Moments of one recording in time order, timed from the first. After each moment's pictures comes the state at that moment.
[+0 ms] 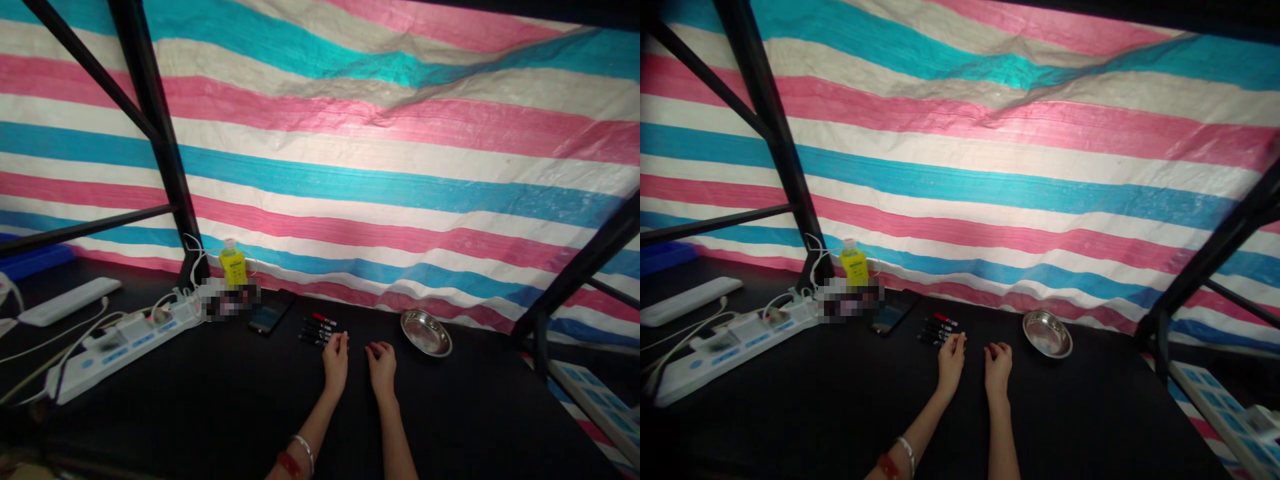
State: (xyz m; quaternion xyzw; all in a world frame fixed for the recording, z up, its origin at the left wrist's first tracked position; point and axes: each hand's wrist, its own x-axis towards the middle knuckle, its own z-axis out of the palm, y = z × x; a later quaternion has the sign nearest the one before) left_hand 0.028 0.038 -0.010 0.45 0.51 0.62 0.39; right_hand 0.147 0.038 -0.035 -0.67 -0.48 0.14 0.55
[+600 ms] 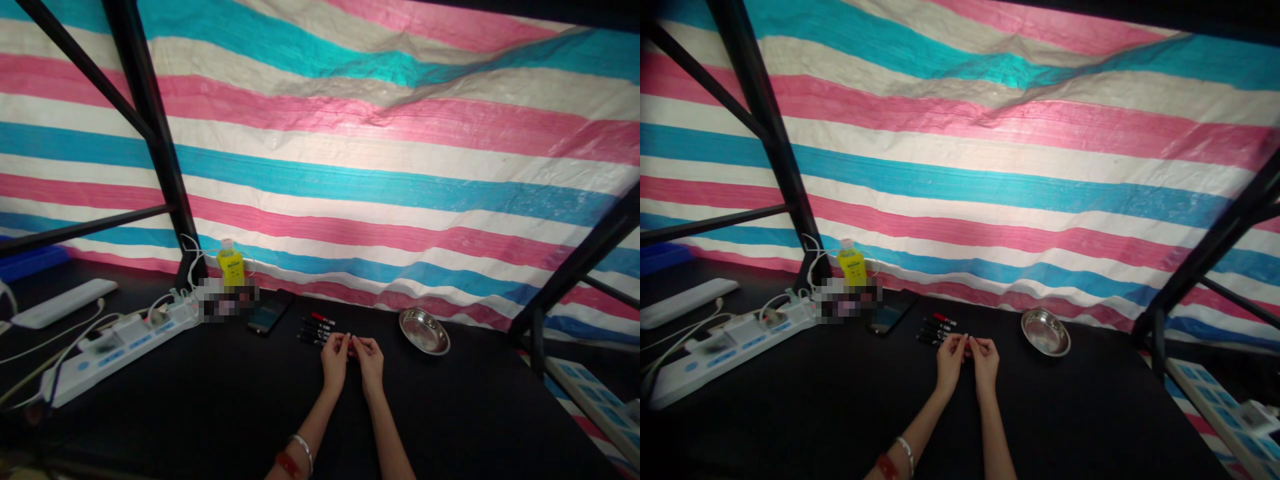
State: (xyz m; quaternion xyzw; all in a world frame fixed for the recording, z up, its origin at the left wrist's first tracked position) left_hand 0.027 0.037 -0.009 0.44 0.48 0.62 0.43; right_hand 0.101 0.032 -0.002 -0.48 -0.29 0.48 0.68
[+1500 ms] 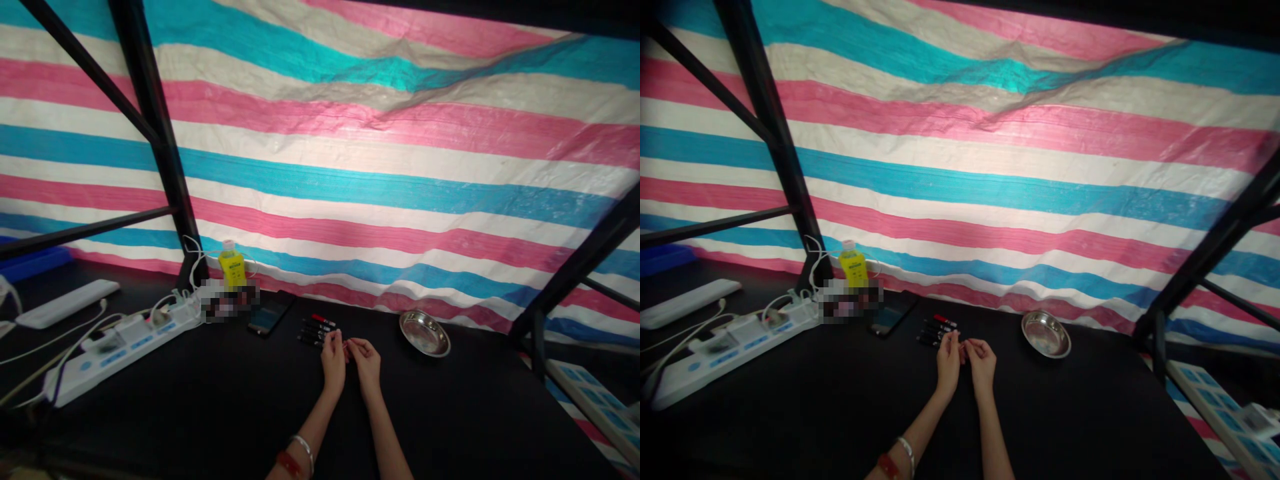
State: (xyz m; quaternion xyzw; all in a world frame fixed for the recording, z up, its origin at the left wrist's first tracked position) left_hand 0.027 0.036 -0.001 0.38 0.49 0.65 0.45; right_hand 0.098 0.032 -0.006 -0.46 -0.33 0.49 0.66
